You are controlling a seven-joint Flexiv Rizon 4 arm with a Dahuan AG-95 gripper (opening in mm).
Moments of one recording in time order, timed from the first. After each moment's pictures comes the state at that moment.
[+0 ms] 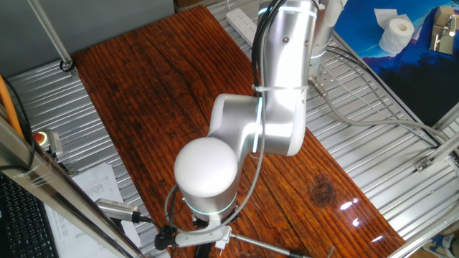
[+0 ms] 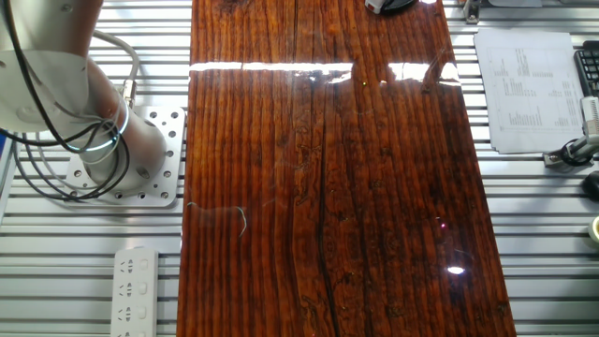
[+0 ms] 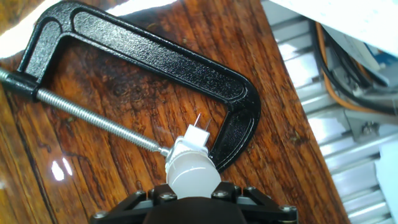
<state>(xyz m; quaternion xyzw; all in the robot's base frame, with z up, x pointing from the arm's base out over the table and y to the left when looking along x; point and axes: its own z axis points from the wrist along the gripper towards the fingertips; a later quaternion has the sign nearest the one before) 0.552 0.382 0.108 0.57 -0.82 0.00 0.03</state>
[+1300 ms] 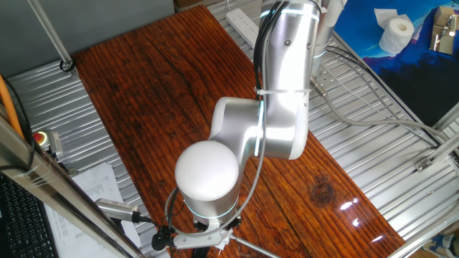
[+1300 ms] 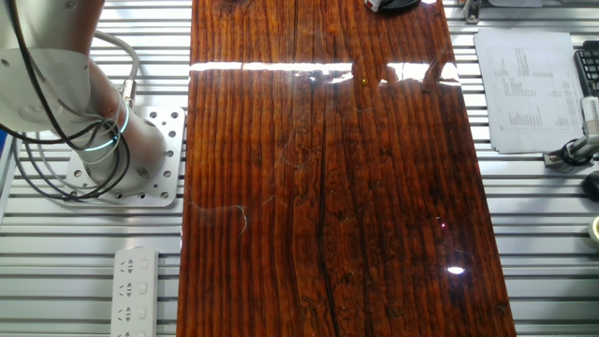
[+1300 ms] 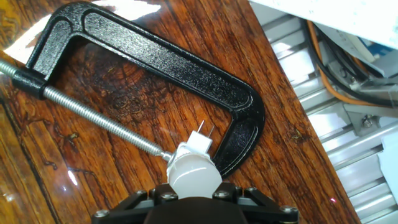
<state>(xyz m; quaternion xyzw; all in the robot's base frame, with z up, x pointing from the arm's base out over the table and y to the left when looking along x) 0.552 0.391 0.108 0.55 -0.84 -0.01 0.02</state>
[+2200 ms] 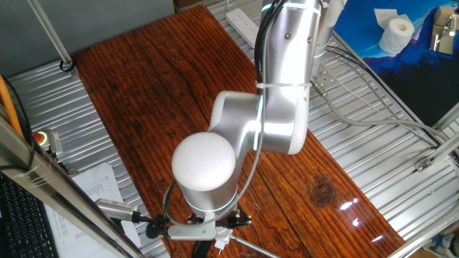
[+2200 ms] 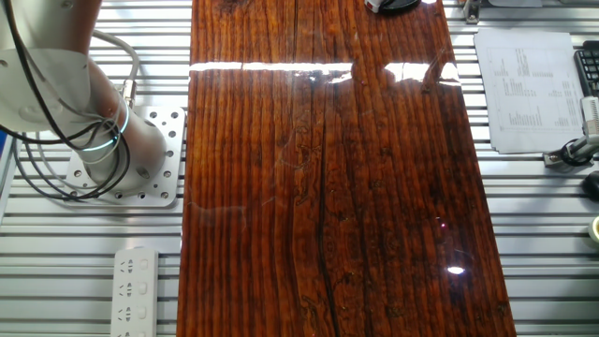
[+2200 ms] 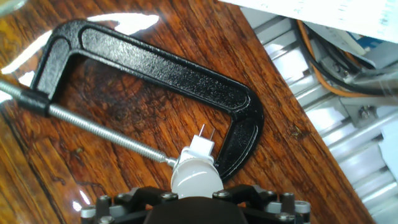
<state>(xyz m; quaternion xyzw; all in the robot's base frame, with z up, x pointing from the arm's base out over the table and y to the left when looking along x) 0.547 0.393 0.119 0.50 -0.87 -0.02 0.02</state>
